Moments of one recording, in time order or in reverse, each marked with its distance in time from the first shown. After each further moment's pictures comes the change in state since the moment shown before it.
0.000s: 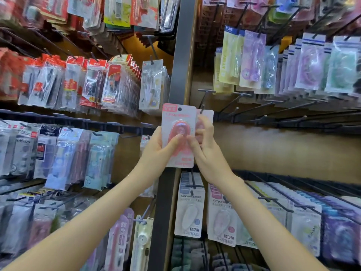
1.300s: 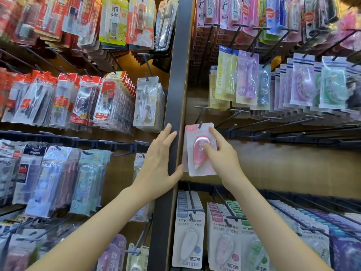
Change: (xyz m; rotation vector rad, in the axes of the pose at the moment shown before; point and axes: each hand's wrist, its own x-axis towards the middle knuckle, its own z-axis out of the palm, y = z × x) left_hand 0.034 -0.045 -0.017 0.842 -0.049 0.470; right_hand 0.039 0.033 -0.020 0.146 0.213 0.415
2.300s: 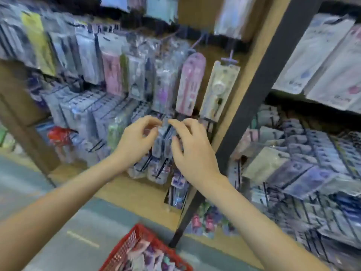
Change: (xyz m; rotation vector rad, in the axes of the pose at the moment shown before) left_hand -0.384 -0.022 -0.091 -0.167 -0.363 -0.994; right_hand -0.354 0.086 0.200 -0.363 -0.549 -0.160
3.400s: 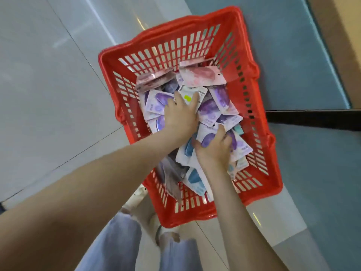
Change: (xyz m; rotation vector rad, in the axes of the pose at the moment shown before) left_hand -0.457 -0.601 0.439 0.755 -0.515 -1.072; right_hand -0.587 0.232 0.593 -0.014 -1.159 0.794
